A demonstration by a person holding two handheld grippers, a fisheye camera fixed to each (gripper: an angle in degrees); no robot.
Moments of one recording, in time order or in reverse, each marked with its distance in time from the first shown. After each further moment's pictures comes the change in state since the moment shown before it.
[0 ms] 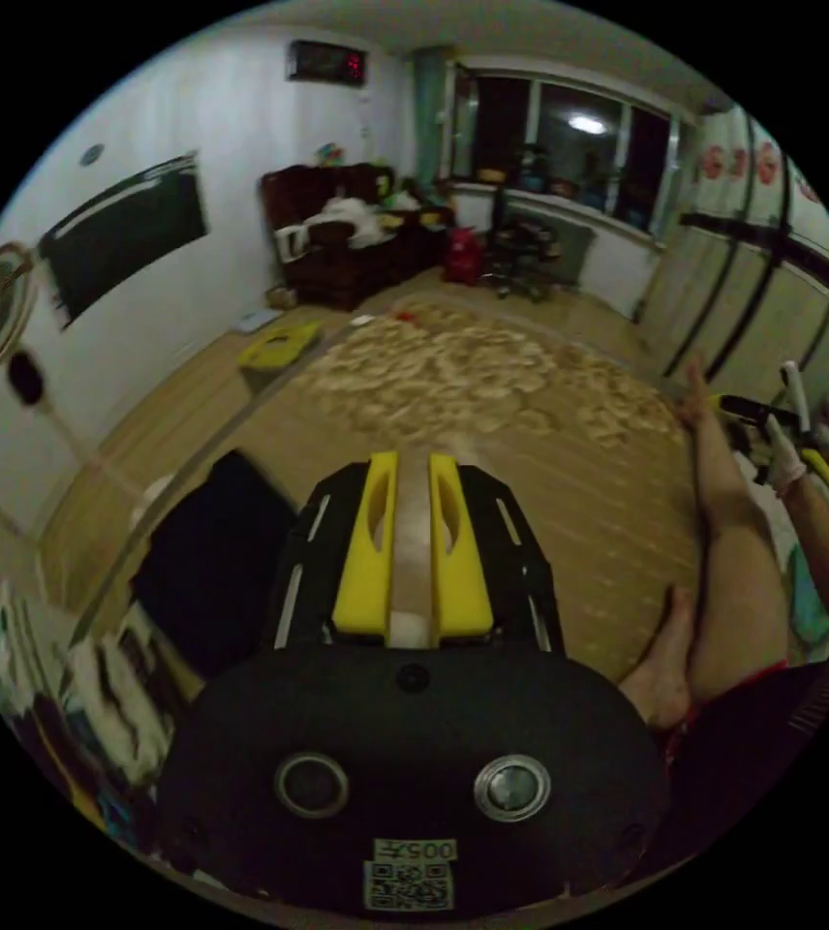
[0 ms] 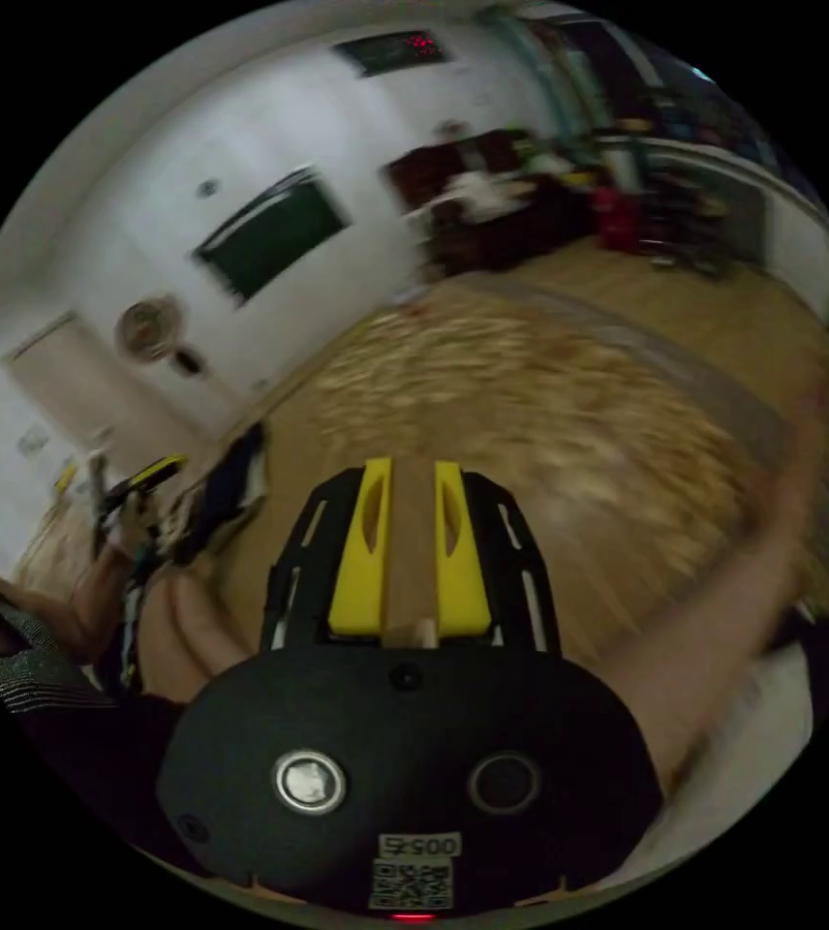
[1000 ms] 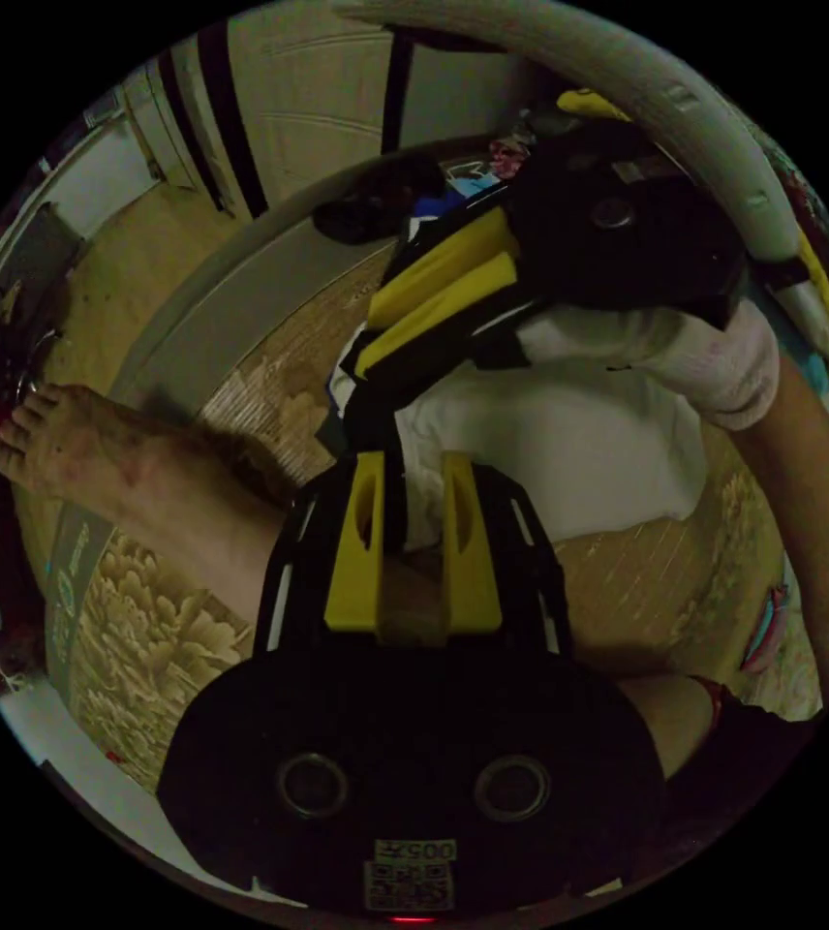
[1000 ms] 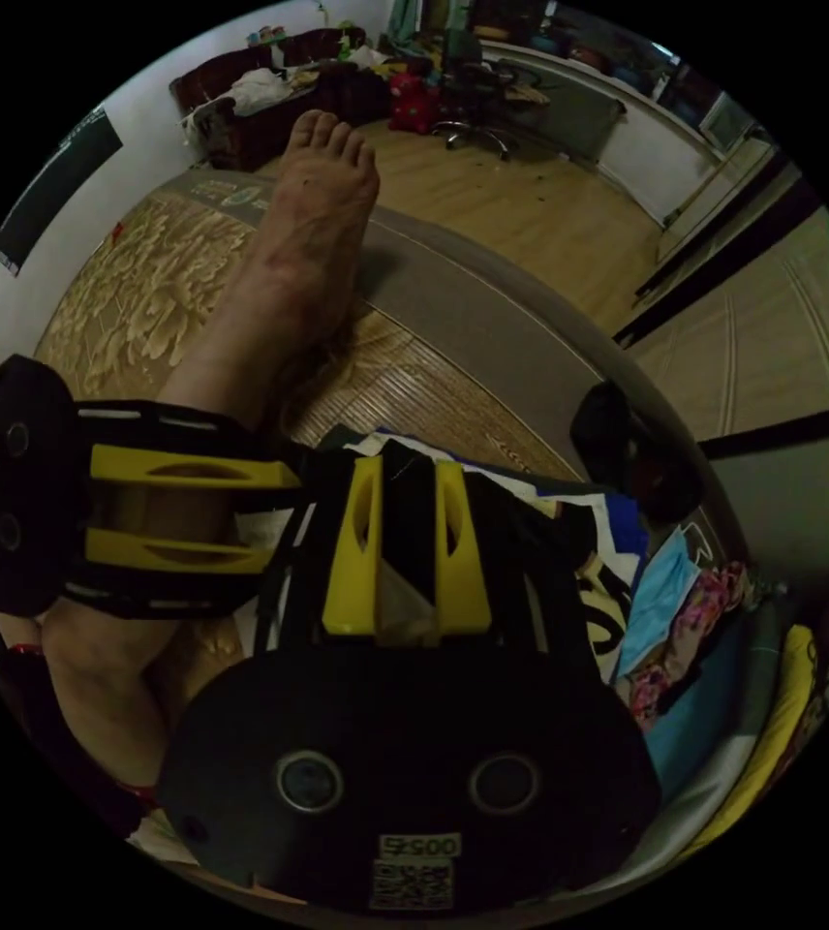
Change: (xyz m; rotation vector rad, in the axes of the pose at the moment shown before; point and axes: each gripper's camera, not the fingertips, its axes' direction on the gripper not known) left arm 0.995 -0.169 0.310 -0.554 0.476 1.083; right arm 0.435 0.050 -0.234 -0.357 0.491 0.079
